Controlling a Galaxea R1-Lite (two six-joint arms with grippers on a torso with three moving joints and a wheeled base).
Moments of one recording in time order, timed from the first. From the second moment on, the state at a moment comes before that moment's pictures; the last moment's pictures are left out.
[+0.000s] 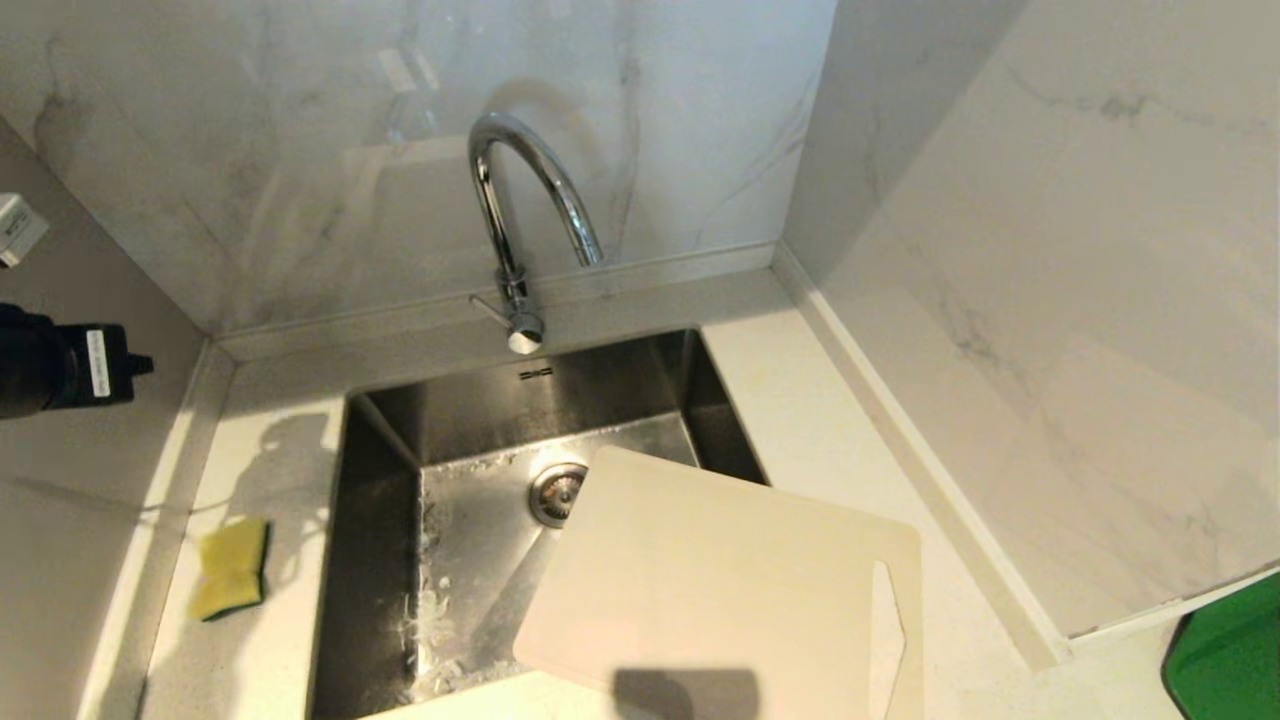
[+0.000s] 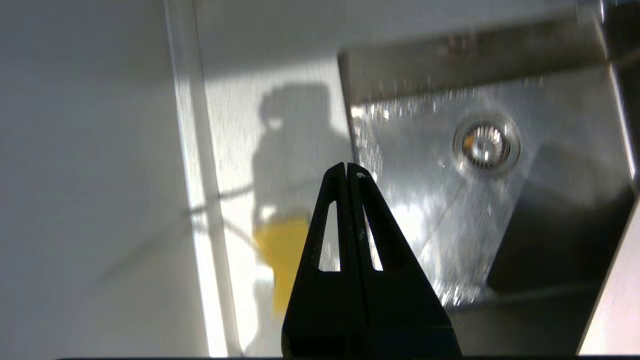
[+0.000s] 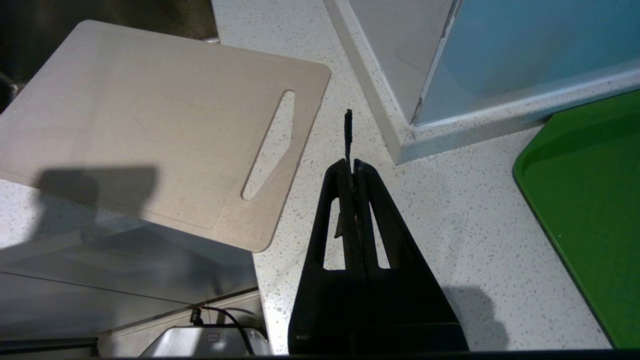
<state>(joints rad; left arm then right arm) 0.04 1.41 -1.04 0.04 0.06 -0.03 0.01 0.00 0.00 0.00 -0.01 0.02</state>
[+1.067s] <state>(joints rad) 0.02 0.67 -0.03 -0.31 0.07 0.00 0.01 0.00 0.00 0.00 -0.01 0.02</state>
